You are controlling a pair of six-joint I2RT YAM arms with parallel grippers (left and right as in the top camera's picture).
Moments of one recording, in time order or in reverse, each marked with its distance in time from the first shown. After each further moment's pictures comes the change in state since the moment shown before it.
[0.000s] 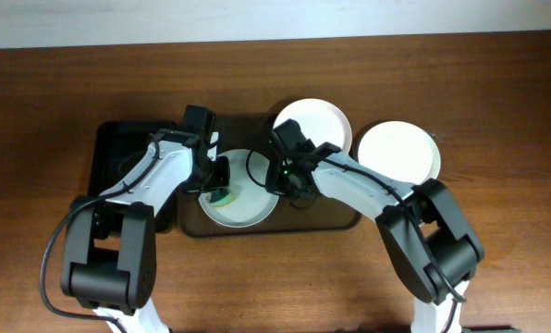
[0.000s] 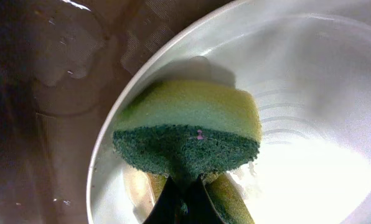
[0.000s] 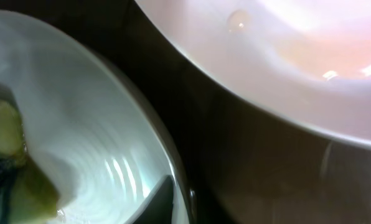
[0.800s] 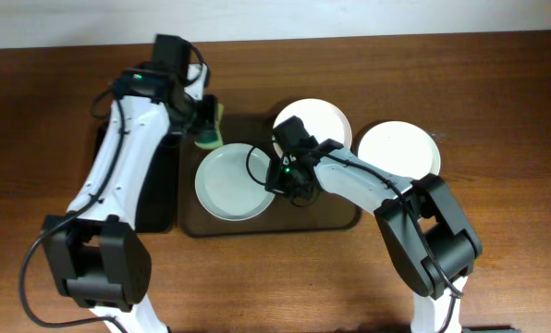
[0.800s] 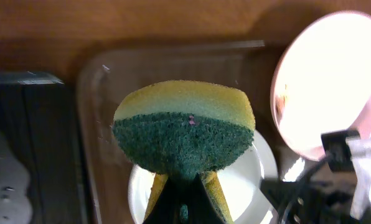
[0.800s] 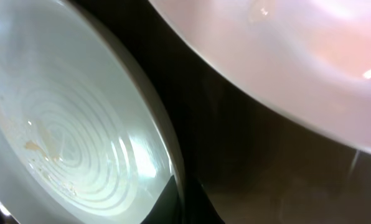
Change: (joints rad) left arm 0.072 0.006 0.532 -0.293 0.050 0.111; right arm -0.031 0.018 0.019 -0.026 -0.108 -0.035
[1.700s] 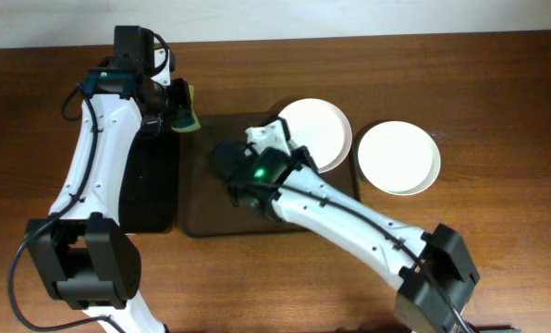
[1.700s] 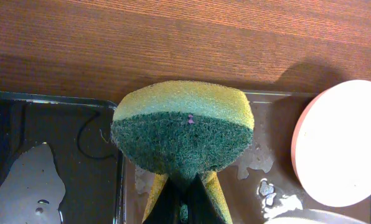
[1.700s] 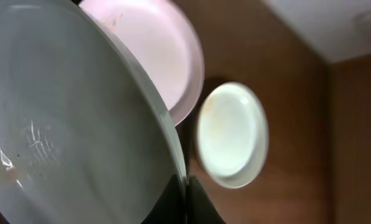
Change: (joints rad) left arm 0.106 0.000 0.005 0.087 -0.001 -0.042; right arm 0.351 -0.121 0.372 -0.735 1.126 -0.244
